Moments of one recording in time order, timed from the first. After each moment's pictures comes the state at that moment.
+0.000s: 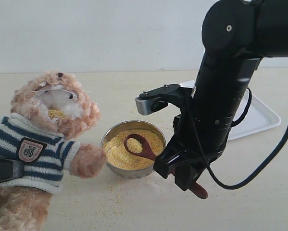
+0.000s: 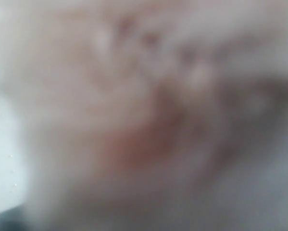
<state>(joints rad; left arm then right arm) 0.34 1.03 -0.37 -1.17 1.10 1.13 0.67 1.68 -1.20 0.29 1.17 -0.28</state>
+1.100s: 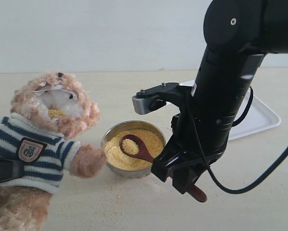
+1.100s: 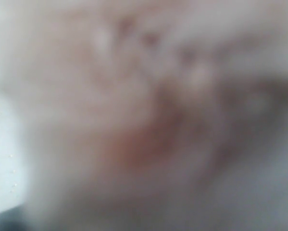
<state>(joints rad) 0.34 1.03 -0.37 -1.17 1.10 1.13 0.69 1.65 -1.20 0.31 1.19 -0.28</state>
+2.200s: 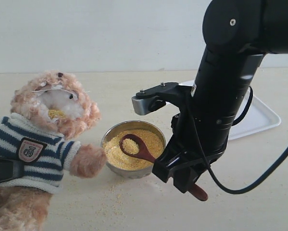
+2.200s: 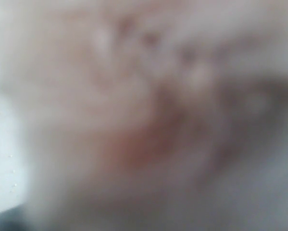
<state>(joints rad) 0.34 1.03 -0.37 -1.17 1.10 1.13 0.70 1.65 -1.20 0.29 1.19 -0.29</state>
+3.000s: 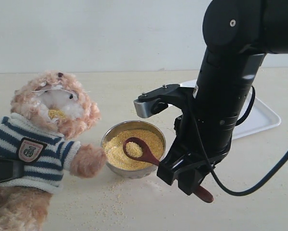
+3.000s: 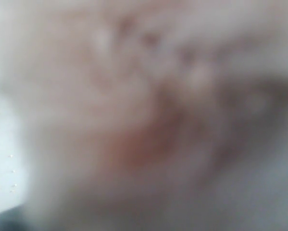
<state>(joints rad) 0.34 1.03 -0.37 -1.17 1.10 1.13 0.70 1.65 -1.20 0.27 1.21 -0.29</state>
